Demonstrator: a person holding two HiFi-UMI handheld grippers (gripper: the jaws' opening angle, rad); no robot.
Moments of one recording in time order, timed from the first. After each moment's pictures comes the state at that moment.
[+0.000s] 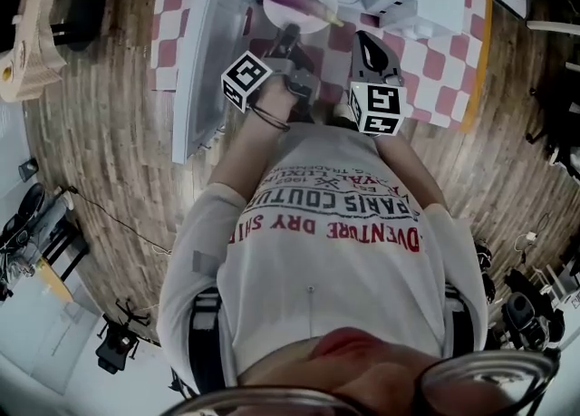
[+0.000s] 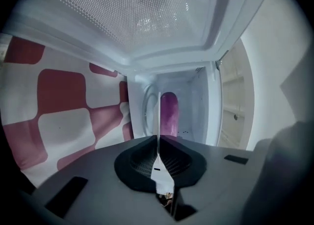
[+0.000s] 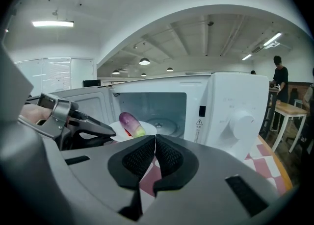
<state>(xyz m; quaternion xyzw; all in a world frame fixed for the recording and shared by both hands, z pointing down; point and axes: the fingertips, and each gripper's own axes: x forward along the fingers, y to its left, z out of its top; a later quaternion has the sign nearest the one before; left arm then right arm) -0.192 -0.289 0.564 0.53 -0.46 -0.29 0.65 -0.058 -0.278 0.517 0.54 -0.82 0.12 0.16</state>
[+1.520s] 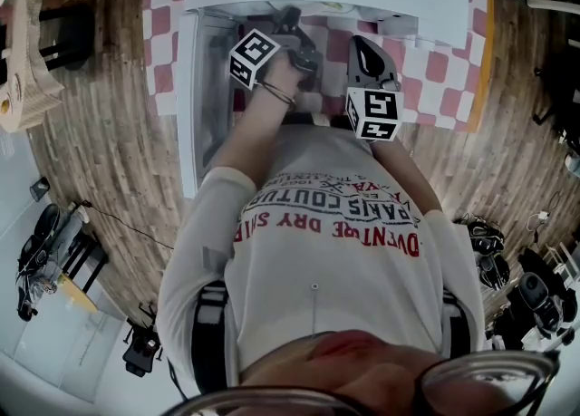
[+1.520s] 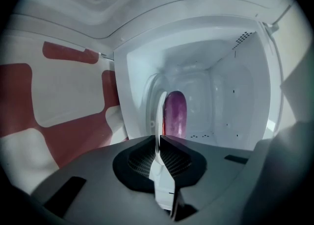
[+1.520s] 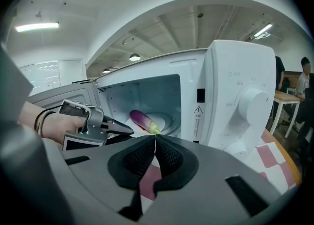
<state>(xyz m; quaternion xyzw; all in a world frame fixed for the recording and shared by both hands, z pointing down) -0.177 -0.378 0.621 0.52 -0.48 -0.23 0.67 -0.056 -0.307 0.545 0.57 -0.79 0.18 0.16</state>
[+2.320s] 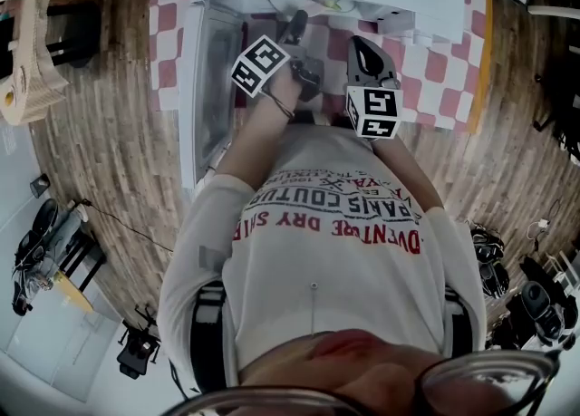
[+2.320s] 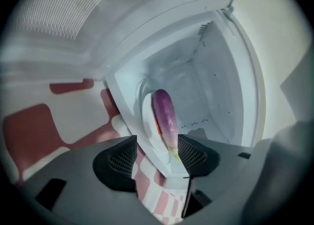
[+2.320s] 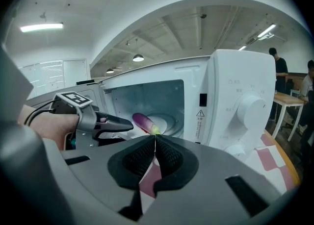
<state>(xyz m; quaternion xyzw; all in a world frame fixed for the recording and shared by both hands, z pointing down) -0.181 -0.351 0.601 0.59 -0.52 -0.15 0.60 -0.060 -0.298 0.537 0.55 -0.80 0.17 0.16</state>
